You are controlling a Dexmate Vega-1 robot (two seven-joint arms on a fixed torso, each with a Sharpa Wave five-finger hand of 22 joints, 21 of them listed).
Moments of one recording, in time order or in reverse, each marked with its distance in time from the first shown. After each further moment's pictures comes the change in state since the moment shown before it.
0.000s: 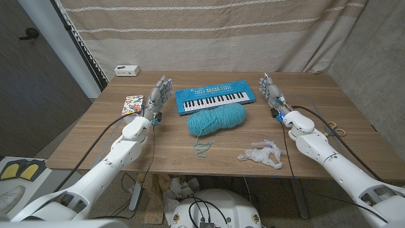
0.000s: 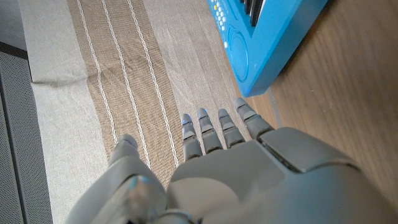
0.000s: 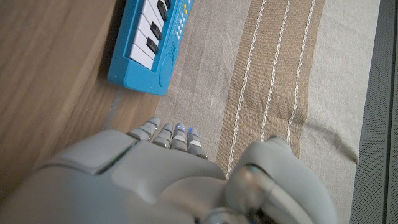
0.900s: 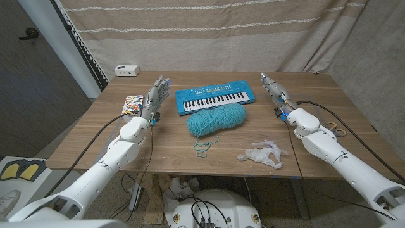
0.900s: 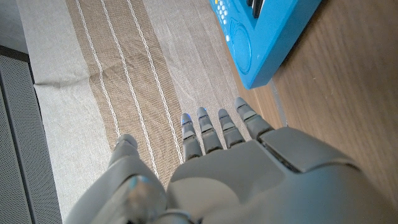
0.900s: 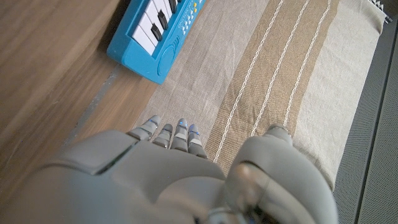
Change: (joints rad) left arm 0.039 0.032 -0.016 -0.077 0.015 0.022 0.047; left_hand 0.004 -0.004 0.000 0.000 0.005 0.009 -0.009 0.004 0.000 0.016 0.005 0.007 0.000 -0.001 0.001 0.000 0.000 0.000 0.000 0.007 0.000; right arm -0.032 -0.096 -0.010 -0.107 -0.138 -0.023 -0.083; right_hand 0.092 0.008 0.024 -0.056 0.022 0.018 -0.025 0.015 0.000 0.034 -0.049 0.016 0.005 -0.003 -0.033 0.004 -0.003 -0.016 -0.016 0.000 -0.003
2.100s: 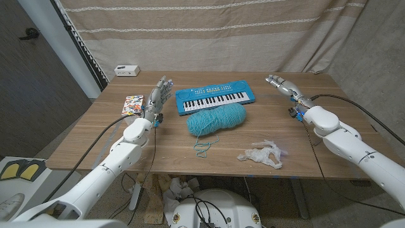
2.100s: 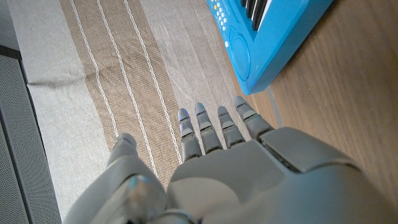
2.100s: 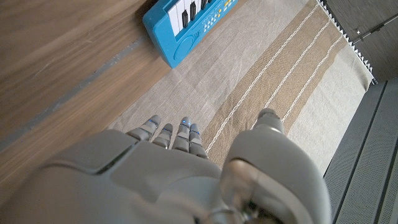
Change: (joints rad) left arm 0.038 -0.005 0.003 -0.083 0.027 0.044 0.095; left_hand 0.009 -0.009 0.007 0.001 0.007 0.087 -0.001 0.019 -0.003 0.075 -0.024 0.023 0.000 0.043 0.000 0.015 0.000 0.029 -0.007 0.008 0.000; right arm -0.046 -0.169 0.040 -0.059 -0.117 0.023 0.028; right_hand 0.133 0.054 0.063 -0.071 0.026 0.027 -0.038 0.004 0.000 0.038 -0.052 0.010 0.000 0.004 -0.004 0.000 0.000 0.004 -0.014 0.008 0.000
